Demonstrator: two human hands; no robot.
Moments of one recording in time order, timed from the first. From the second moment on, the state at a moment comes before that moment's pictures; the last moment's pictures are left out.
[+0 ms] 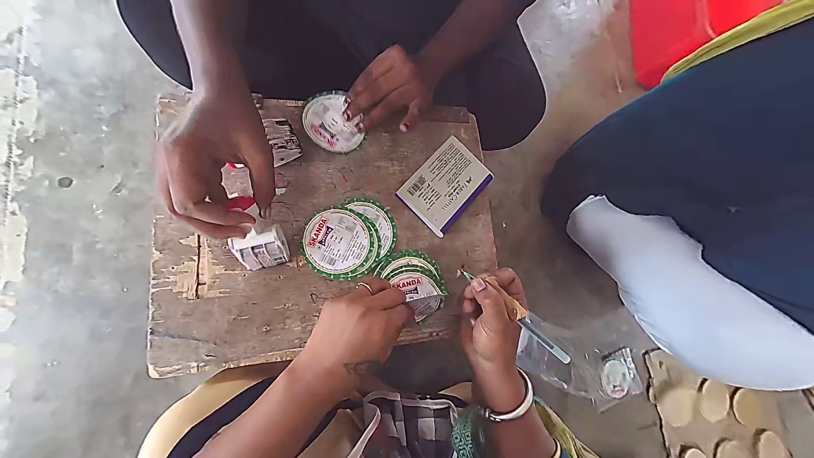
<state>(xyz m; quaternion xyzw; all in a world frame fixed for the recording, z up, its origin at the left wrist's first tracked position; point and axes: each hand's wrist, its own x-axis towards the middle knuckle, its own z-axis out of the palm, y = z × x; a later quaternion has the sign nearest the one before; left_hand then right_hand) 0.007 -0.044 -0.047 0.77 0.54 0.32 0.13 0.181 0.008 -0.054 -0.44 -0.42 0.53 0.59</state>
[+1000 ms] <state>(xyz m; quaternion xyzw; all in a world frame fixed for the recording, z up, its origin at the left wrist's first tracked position) -0.007 -0.040 -0.038 0.63 0.60 0.37 0.33 0.186 0.007 -0.055 -0.39 -0.42 0.57 0.59</state>
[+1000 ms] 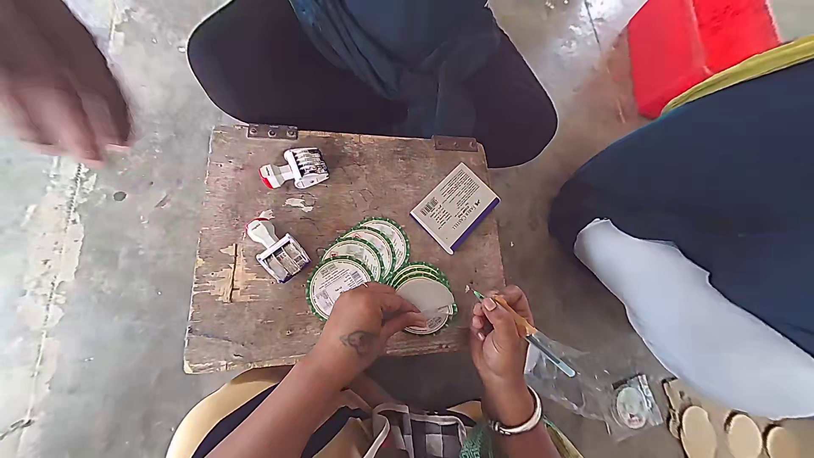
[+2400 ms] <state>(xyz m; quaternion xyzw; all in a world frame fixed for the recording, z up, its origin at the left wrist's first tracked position) 0.002 -0.041 -0.038 0.60 0.62 0.40 0.30 0.181 -0.007 -0.067 -0.33 -0.72 0.33 0.51</state>
